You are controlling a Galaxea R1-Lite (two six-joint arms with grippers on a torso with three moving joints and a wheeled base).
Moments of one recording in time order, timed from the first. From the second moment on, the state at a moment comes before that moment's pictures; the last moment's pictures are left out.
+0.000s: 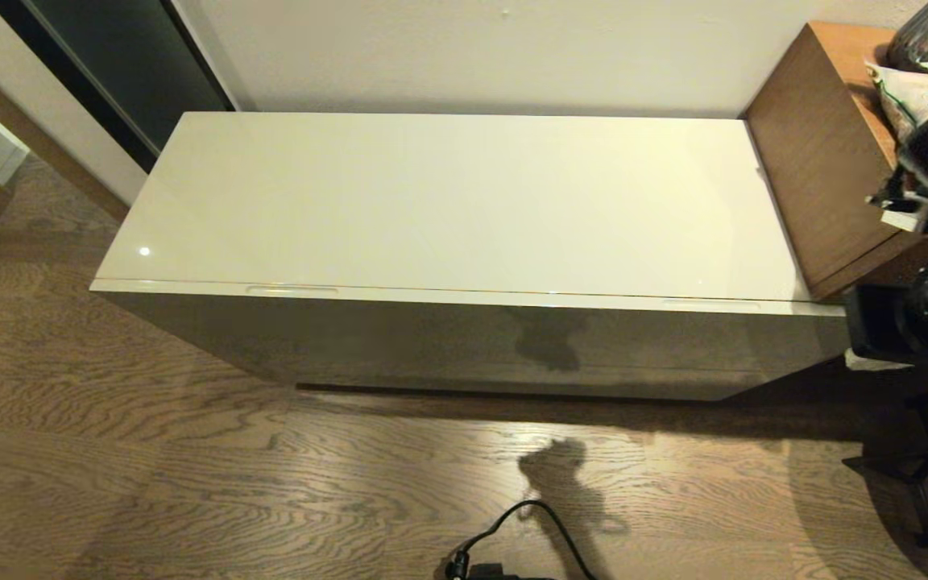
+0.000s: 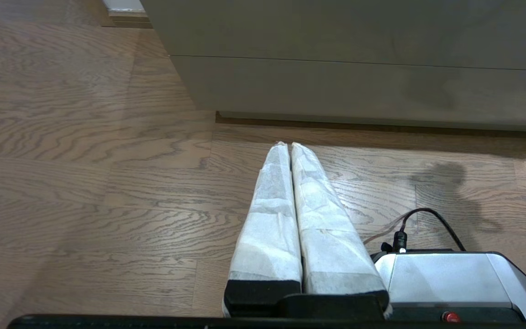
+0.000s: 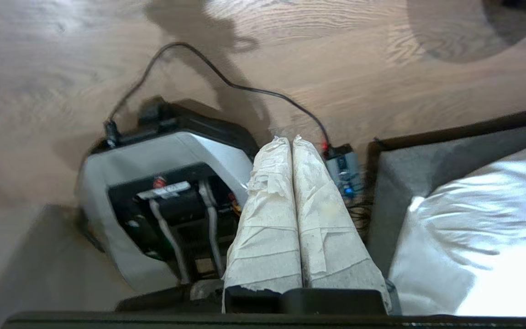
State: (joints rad) left arm -0.01 0.00 0.00 0.01 0.00 0.02; right arm 0.31 1.51 -1.47 0.98 -0.31 0.50
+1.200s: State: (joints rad) left arm -0.01 0.00 0.00 0.00 0.00 0.02; right arm 0.27 0.59 -1.25 1.32 -0.30 0.61
